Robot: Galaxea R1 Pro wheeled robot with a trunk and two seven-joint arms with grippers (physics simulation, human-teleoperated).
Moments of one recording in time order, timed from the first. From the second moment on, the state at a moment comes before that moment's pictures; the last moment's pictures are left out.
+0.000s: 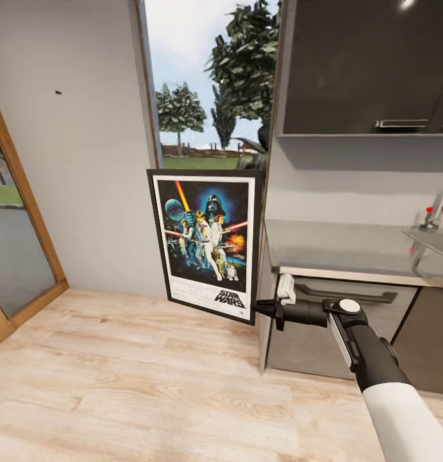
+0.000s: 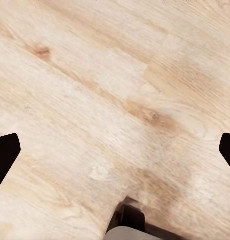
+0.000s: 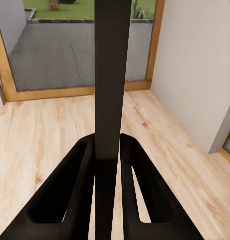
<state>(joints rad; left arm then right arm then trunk) 0.04 0.04 0.43 -0.60 0.04 -0.07 -0.06 -0.67 -0.11 -0.02 -1.12 0.11 0.17 1.27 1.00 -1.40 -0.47</state>
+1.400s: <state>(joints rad) 0.04 0.10 0.42 -0.91 0.04 0.17 -0.23 -0.67 -0.11 -0.02 -1.12 0.10 0.17 1.27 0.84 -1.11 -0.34</state>
